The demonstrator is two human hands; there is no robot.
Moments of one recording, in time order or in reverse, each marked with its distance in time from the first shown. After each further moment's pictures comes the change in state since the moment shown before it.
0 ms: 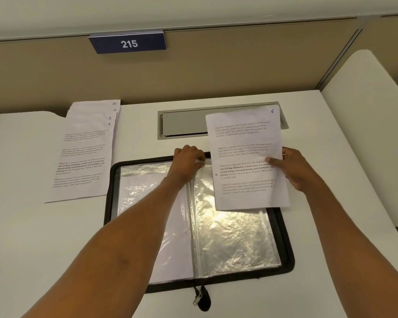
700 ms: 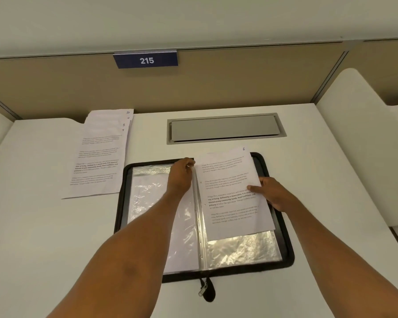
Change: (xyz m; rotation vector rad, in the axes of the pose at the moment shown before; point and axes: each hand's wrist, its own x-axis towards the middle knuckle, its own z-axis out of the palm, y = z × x) left_hand -0.059 0.000 -0.013 -0.410 0.205 -0.370; right_hand -0.035 0.053 0.049 -0.071 -0.210 0.139
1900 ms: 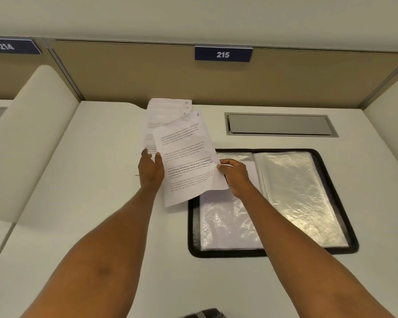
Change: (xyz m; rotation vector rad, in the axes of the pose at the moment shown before) left_hand -0.043 -0.169 -0.257 -0.144 0.351 -0.304; right_hand 0.018 -0.073 0.346 0.259 0.226 -0.122
